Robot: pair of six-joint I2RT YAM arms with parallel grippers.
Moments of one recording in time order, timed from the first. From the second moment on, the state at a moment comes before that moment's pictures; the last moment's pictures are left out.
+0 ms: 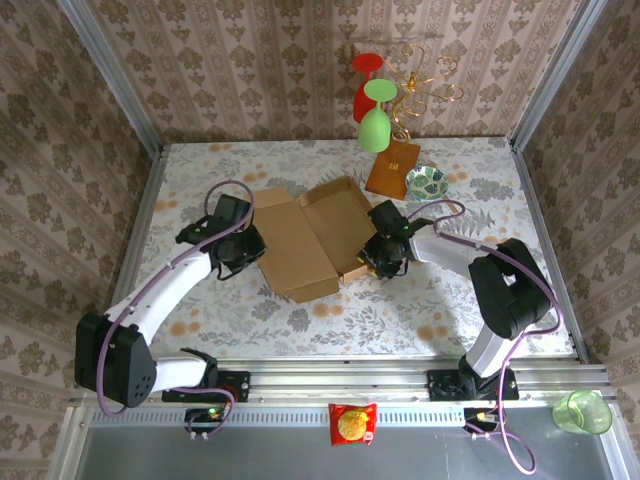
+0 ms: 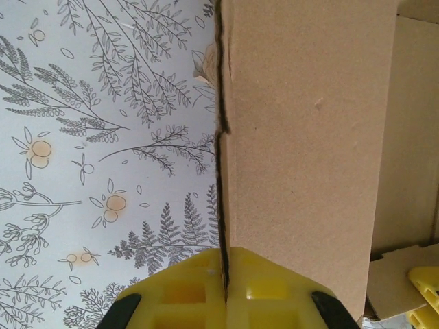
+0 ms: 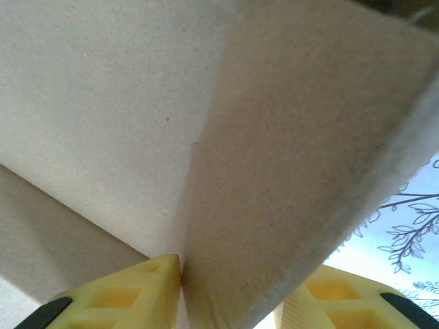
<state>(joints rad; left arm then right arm) -0.43 1.27 0.96 -0.75 0.05 -0.91 0.50 1.70 1.02 -0.51 -0.19 1.31</state>
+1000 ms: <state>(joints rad) -0.48 1.32 1.02 -0.74 0.05 -0.95 0.51 1.81 1.16 -0.73 -0.13 1.33</state>
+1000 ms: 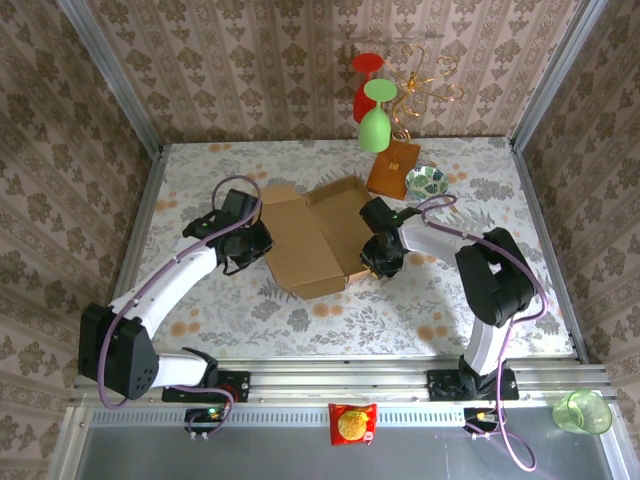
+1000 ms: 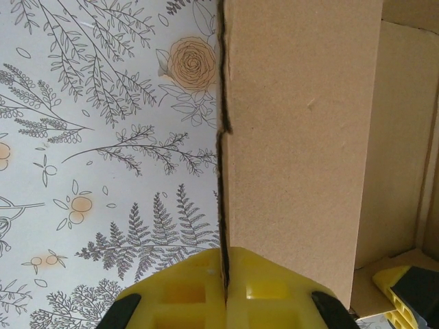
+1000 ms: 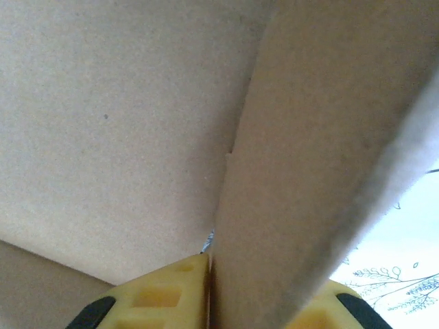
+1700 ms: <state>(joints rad) -0.50 1.35 1.05 -0.75 0.05 -0.94 0.58 2.00 1.45 -1.11 -0.01 1.48</state>
